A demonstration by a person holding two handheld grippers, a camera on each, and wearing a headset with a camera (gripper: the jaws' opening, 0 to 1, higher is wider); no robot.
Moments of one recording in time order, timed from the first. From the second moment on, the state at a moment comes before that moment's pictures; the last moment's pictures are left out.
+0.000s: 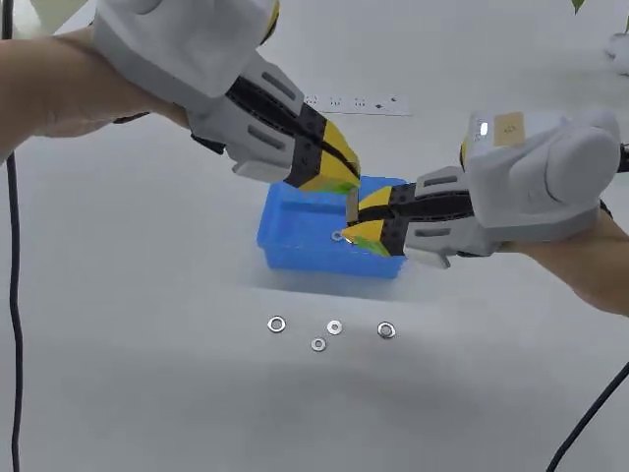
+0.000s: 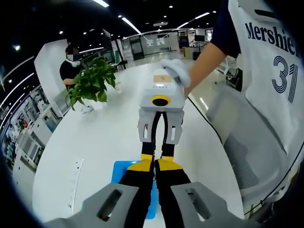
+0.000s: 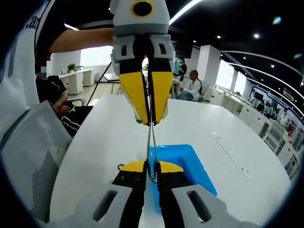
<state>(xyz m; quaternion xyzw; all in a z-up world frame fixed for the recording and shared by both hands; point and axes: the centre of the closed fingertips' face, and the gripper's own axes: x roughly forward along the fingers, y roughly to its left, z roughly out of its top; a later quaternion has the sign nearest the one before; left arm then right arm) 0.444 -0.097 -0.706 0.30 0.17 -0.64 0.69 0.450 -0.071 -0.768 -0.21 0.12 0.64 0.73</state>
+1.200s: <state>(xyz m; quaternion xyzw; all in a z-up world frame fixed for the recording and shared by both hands) 0.496 -0.100 -0.753 0.31 0.19 -0.64 0.68 0.505 -0.072 -0.818 -0.20 0.15 0.63 0.73</state>
